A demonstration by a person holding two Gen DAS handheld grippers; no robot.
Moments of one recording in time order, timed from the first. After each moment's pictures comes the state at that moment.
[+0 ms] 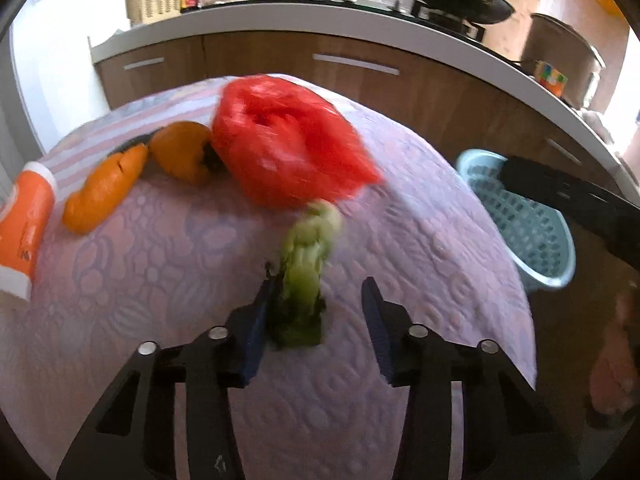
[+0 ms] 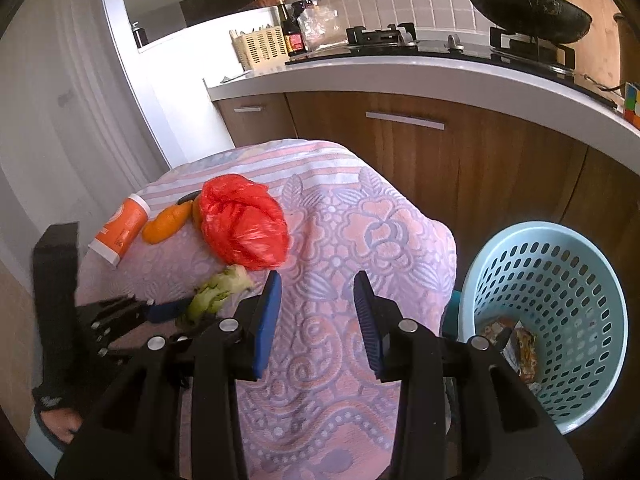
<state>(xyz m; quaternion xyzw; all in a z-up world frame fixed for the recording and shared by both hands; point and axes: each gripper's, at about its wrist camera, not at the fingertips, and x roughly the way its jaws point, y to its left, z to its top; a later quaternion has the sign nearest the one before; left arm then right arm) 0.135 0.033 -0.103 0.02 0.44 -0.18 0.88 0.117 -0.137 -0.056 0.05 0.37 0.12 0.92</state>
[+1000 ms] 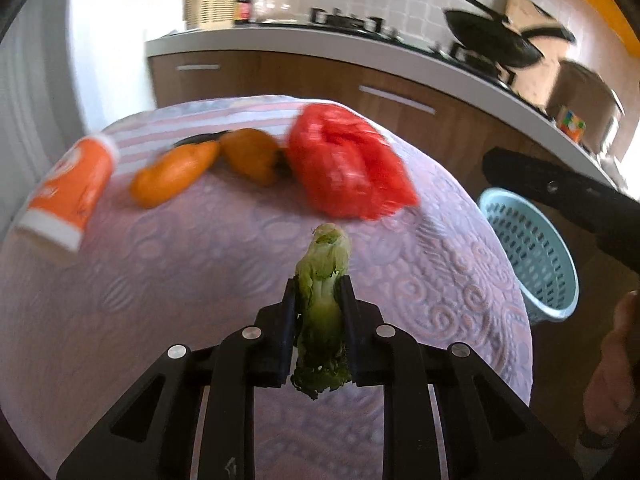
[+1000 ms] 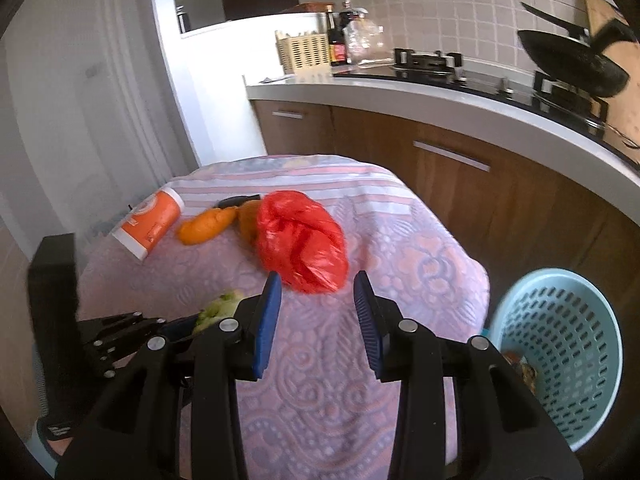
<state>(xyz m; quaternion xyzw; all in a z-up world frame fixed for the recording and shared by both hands) 0.110 0.073 -0.089 -0.04 0.40 -0.10 0.91 0.117 -0.079 -0.033 0.00 0.34 0.16 0.93</state>
